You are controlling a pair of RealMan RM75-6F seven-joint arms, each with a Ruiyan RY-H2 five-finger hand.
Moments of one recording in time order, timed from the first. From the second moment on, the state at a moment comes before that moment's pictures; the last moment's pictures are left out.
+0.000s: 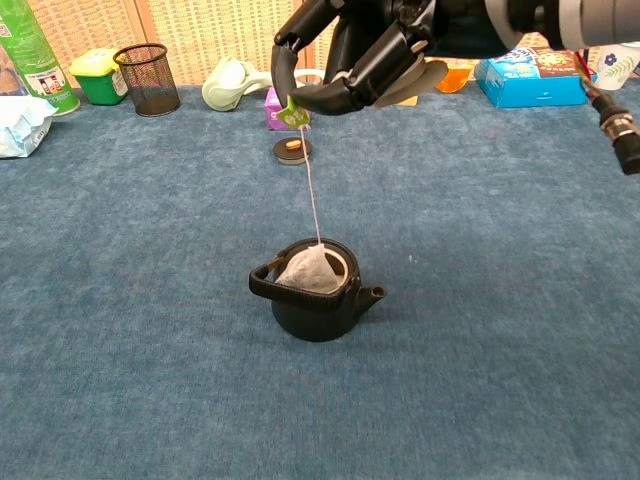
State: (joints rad) left arm -0.13 -1.10 -0.02 -1.50 1.48 1.39 -0.18; right arm 0.99 -1.14 0.27 -2.04 -1.02 0.70 0.15
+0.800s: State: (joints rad) left arm -0.14 -1.09 -0.02 -1.51 1.48 1.38 -0.16; right arm 0.97 -1.18 0.22 -1.97 -1.03 0.68 0.15
